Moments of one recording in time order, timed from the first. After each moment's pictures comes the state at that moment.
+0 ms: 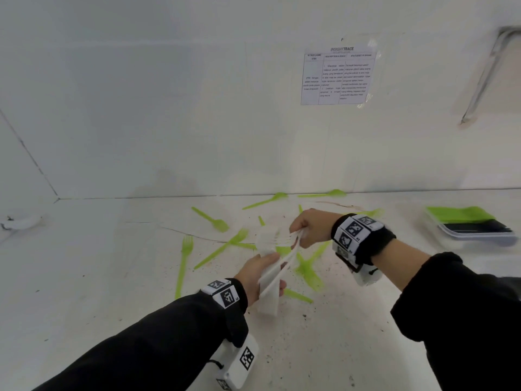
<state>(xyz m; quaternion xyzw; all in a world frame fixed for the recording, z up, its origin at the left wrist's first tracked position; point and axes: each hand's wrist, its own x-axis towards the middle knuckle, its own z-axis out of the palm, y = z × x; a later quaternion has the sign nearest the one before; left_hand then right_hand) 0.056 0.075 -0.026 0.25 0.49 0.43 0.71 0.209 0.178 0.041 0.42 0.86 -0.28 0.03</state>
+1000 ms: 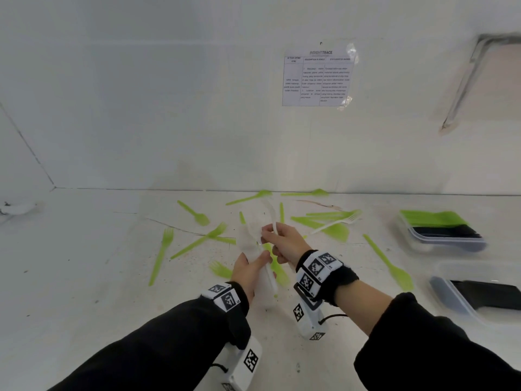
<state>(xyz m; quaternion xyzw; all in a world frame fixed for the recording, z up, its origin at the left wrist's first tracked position) 0.126 0.072 -0.042 0.25 0.54 0.58 0.55 0.220 0.134 -0.003 0.47 0.56 -0.61 -0.31</state>
